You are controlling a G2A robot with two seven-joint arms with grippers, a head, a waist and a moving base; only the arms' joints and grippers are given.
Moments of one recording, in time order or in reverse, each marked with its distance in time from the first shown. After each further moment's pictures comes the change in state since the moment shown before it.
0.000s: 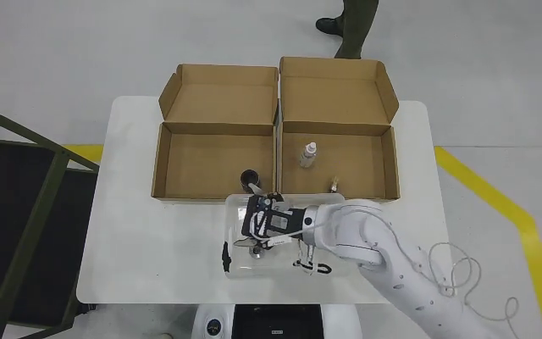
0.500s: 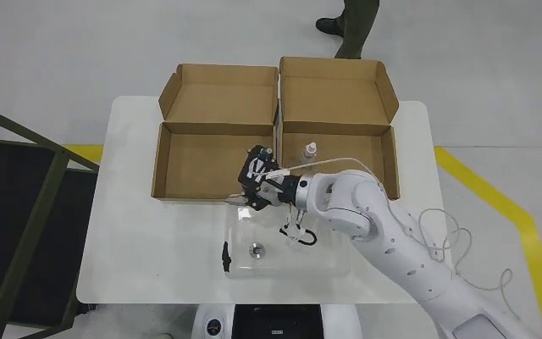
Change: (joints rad) left arm 0.000 0.000 0.000 0.000 0.000 0.000 0.000; right arm 0.172 -0.041 -0.026 0.140 0.140 0.152 -0.051
